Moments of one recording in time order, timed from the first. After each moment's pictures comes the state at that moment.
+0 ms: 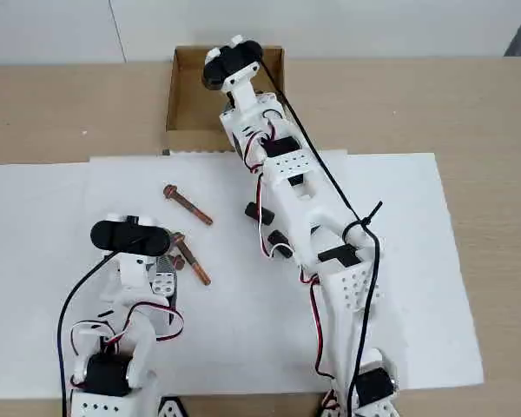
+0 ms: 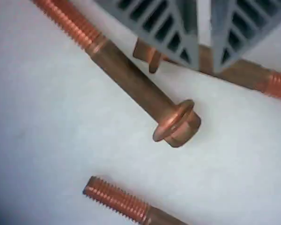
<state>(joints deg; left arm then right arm) 1.9 -103.5 93.4 60.4 3.5 -23.3 43.0 -26.1 18.6 8.8</state>
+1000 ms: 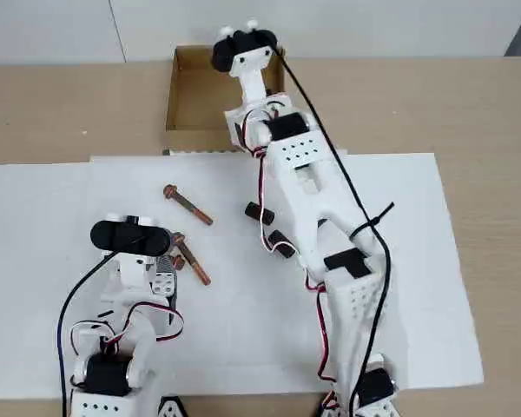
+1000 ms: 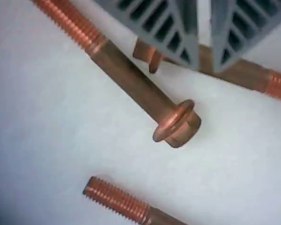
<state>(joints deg) 1.9 -103.5 93.4 60.4 3.4 -23.5 35.7 -34.1 52.9 -0.9</state>
